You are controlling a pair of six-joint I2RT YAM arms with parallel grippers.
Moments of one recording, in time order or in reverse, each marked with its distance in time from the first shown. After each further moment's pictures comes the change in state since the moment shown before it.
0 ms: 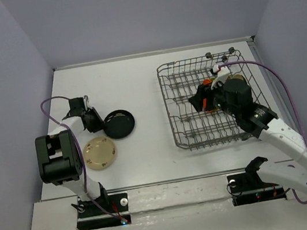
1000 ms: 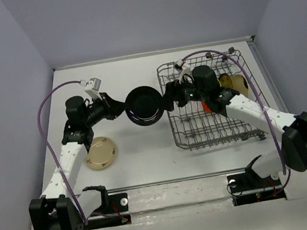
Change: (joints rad) left arm -0.184 -0.552 -0.129 0.311 0.486 -0.093; right arm 0.033 0.447 0.184 0.200 -0.471 0.133
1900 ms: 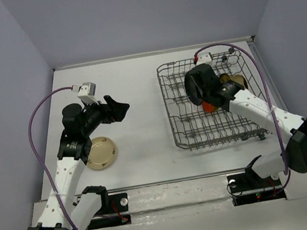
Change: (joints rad) left arm -0.066 -0.211 0.004 -0.158 -0.257 0.061; right arm 0.009 -0.006 0.159 -0.493 0.992 -0.169
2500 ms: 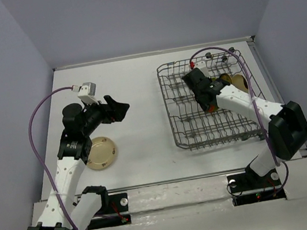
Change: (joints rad) left arm 0.000 0.003 0.000 -0.003 -0.003 0.001; right arm -0.020 0.161 0.018 -0.121 0.161 -0.002
